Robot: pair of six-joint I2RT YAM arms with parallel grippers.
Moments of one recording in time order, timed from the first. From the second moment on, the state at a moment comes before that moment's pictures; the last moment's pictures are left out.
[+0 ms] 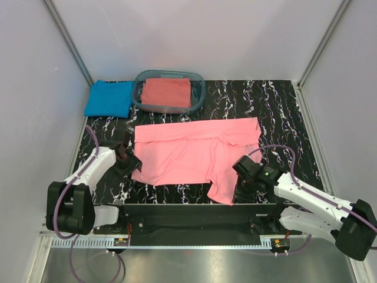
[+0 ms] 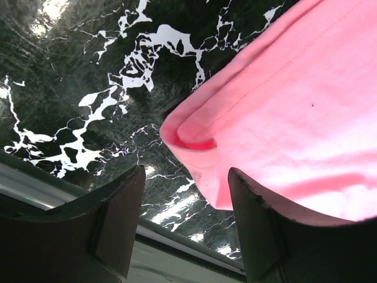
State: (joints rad) left arm -0.13 1.26 0.76 -0.91 -0.07 -0.98; right arm 0.81 0.98 0.63 -0.91 -0.07 1.08
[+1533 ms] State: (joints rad) left arm -0.16 1.24 0.72 -0.93 -0.16 -0.95; right arm 0.41 0.86 0.93 -1.29 -0.02 0.81
